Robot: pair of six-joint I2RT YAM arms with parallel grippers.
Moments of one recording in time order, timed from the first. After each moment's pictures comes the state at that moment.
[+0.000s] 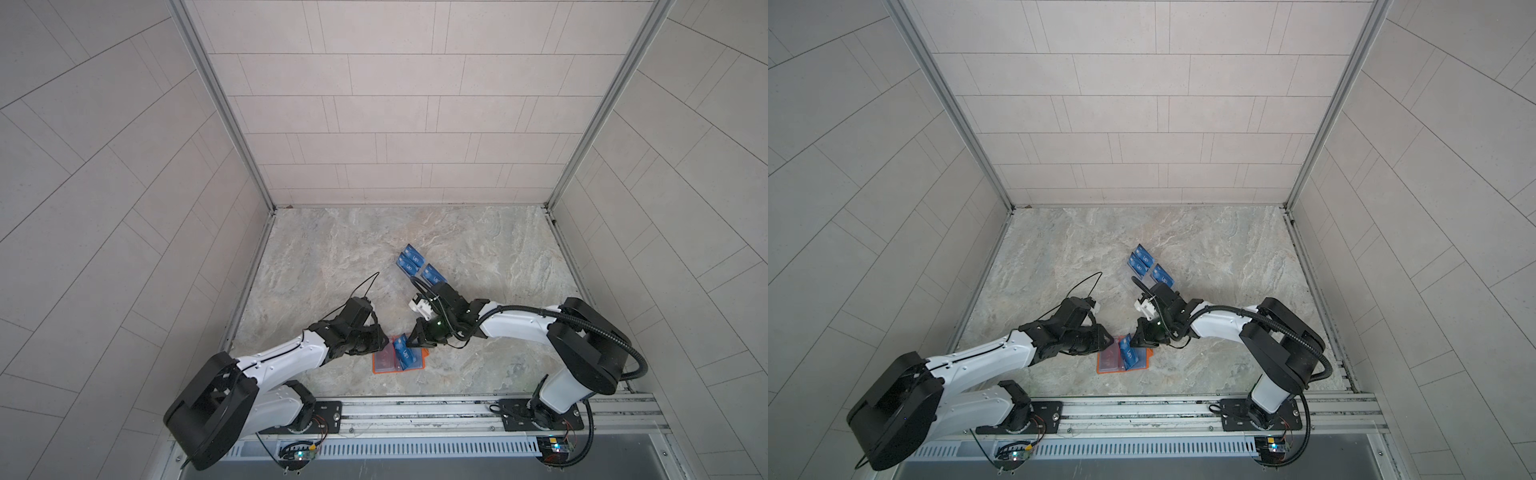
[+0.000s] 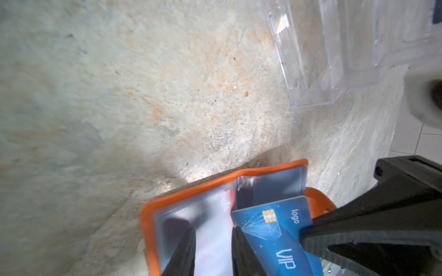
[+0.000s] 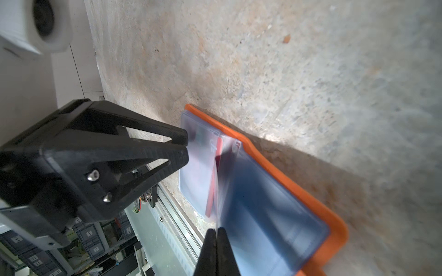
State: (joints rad) left arm -0.66 1.19 0.41 -0.22 0.29 -0.80; right arm 0.79 1.61 0.78 -0.11 -0.62 0.81
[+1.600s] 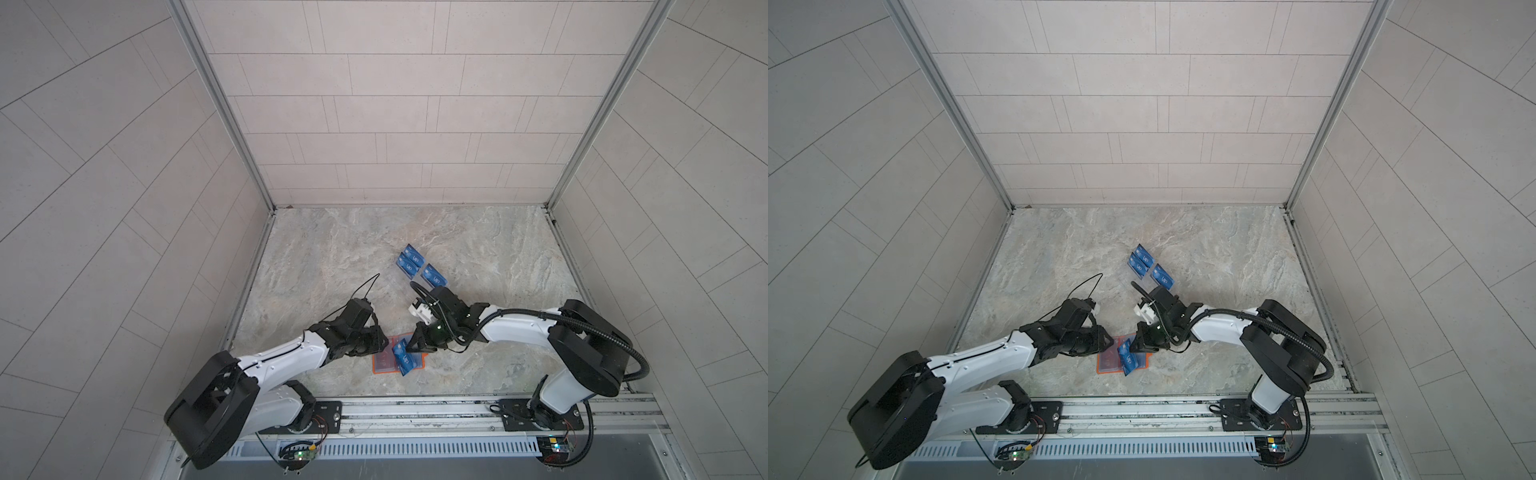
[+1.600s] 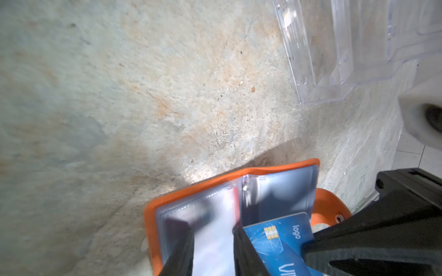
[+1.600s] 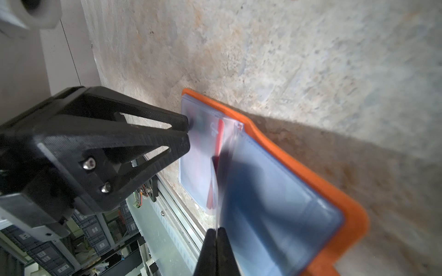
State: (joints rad) left arm -0.67 1.19 0.41 -0.22 0.28 -0.80; right arm 0.81 1.60 0.75 -0.11 -0.63 0.84
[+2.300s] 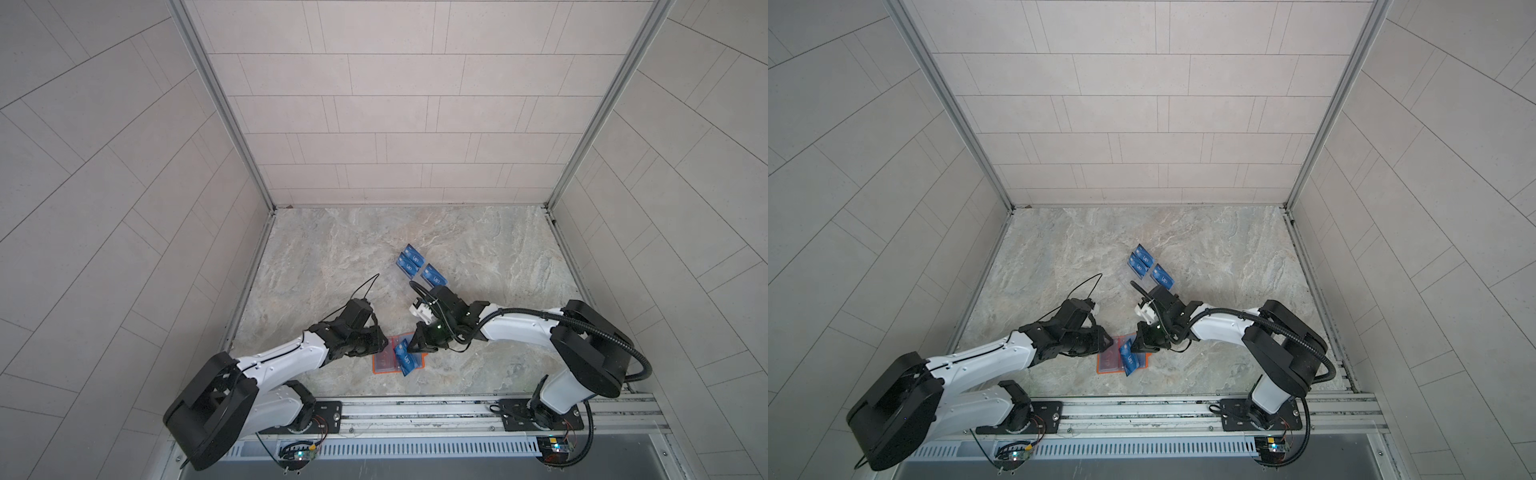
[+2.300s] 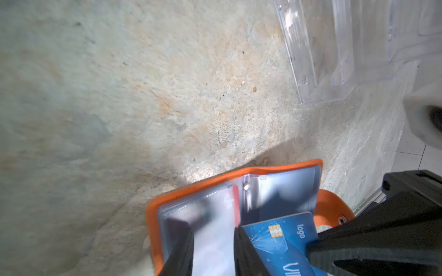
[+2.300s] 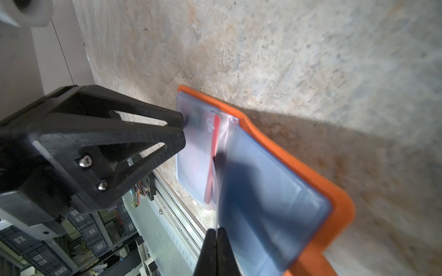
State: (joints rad) left arm -0.67 1.19 0.41 -0.22 0.28 -0.80; right arm 0.81 1.60 0.77 -0.17 -0.62 0.83
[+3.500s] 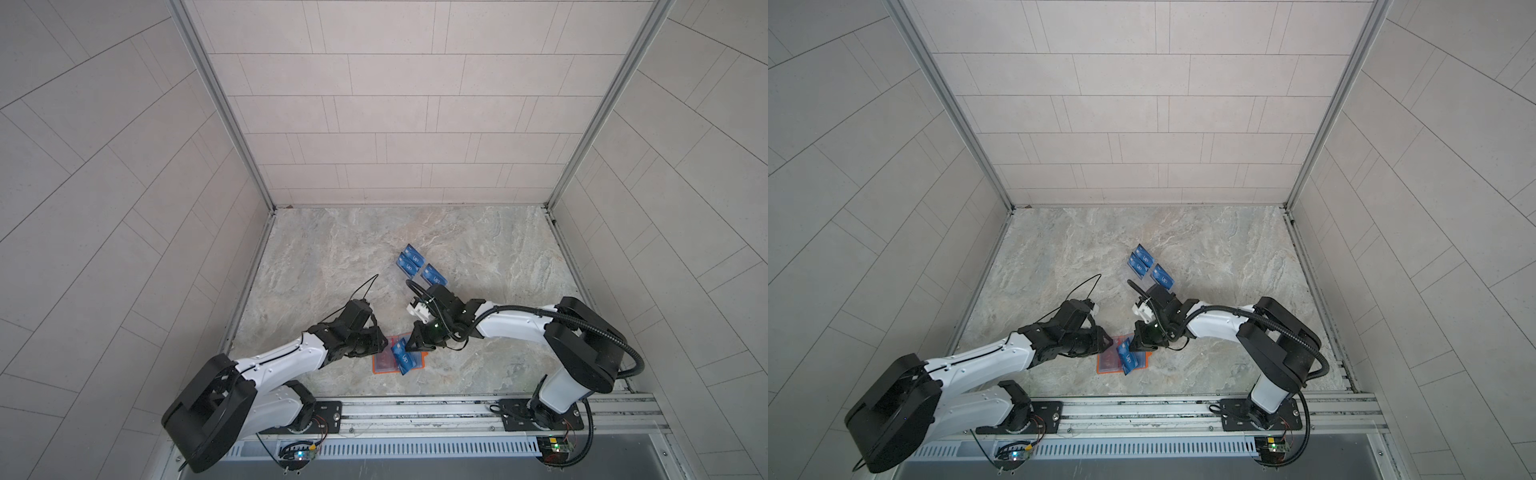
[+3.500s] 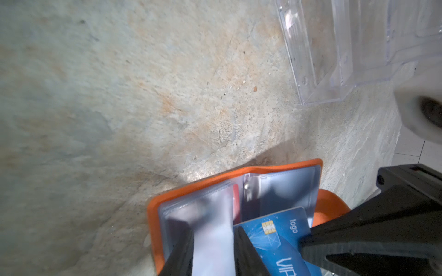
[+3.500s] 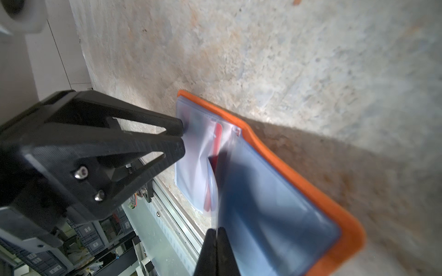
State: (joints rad) left arm -0.67 1.17 0.40 -0.21 0.28 -0.81; right arm 0.82 1.62 0.80 -0.19 -0.62 0.81
